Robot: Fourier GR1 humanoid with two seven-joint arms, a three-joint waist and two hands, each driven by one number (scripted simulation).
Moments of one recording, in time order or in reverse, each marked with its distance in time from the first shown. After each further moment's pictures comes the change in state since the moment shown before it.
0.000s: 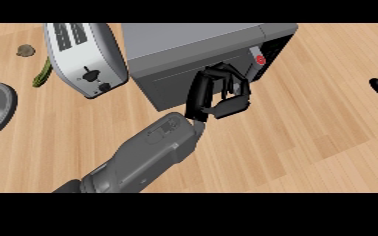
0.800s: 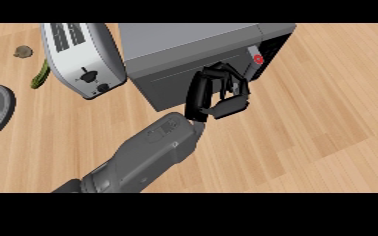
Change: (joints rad) left arm -0.005 0.000 -0.014 0.018 0.061 -0.001 -0.089; right arm -0.031 -0.053 -0.041 0.004 -0.076 -0.003 0.043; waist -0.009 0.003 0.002
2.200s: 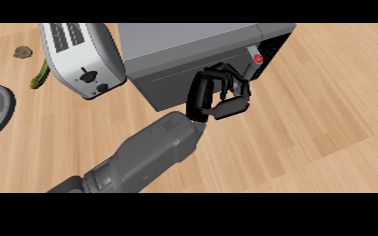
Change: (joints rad) left arm -0.027 0.001 -0.045 0.037 0.077 -0.020 -0.082; right arm -0.043 -0.094 -0.001 0.003 -0.169 0.085 0.065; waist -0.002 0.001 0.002
